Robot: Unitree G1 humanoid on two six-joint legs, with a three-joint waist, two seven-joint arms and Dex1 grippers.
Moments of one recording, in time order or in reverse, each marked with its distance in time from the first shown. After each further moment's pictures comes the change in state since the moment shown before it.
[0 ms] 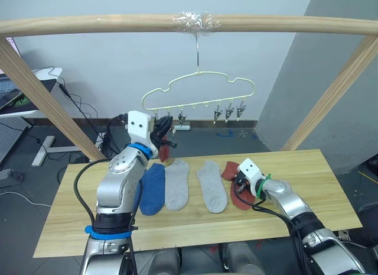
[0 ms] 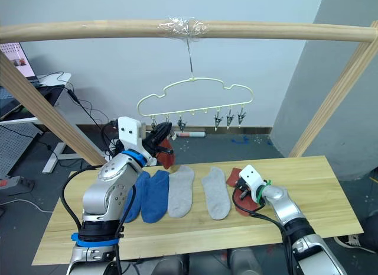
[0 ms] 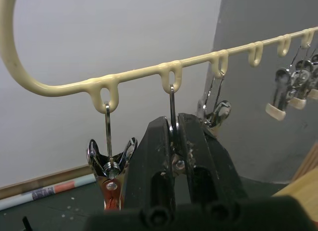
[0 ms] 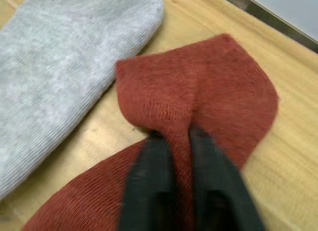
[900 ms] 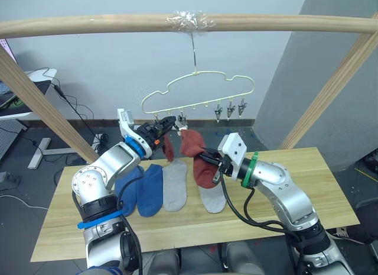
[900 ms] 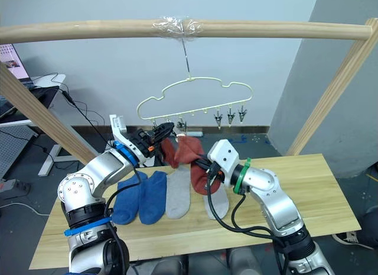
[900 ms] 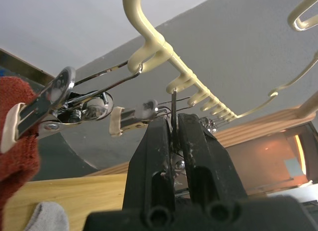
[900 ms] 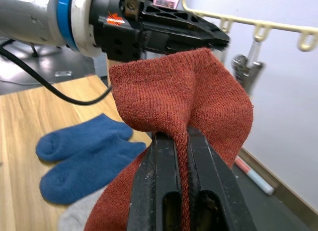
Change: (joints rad) left arm -0.149 -0.049 0.409 0.172 -1.029 0.629 0.469; right arm 0.043 0.091 0.014 -0.829 0.167 0.227 0.089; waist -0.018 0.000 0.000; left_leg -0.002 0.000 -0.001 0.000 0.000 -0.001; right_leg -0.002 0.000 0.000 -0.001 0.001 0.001
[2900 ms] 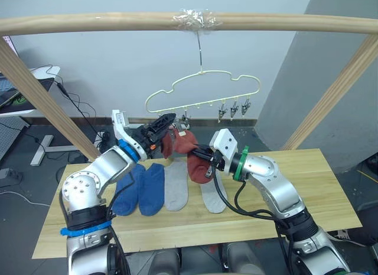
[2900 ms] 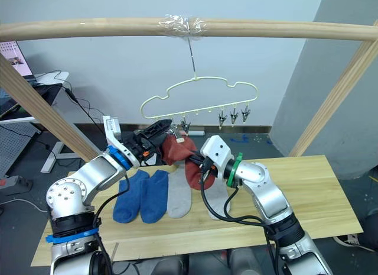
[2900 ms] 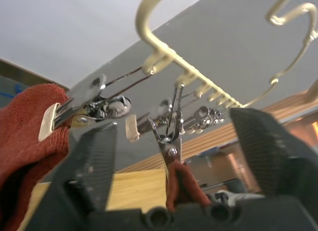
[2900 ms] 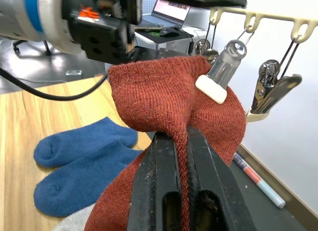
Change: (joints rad) left arm 0.126 0.184 -0.148 -0.139 -0.011 -0.108 -0.089; right arm -0.097 0.049 0.030 0.160 -0.012 -0.088 0.022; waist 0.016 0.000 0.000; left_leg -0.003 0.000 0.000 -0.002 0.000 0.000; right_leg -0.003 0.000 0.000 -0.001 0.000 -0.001
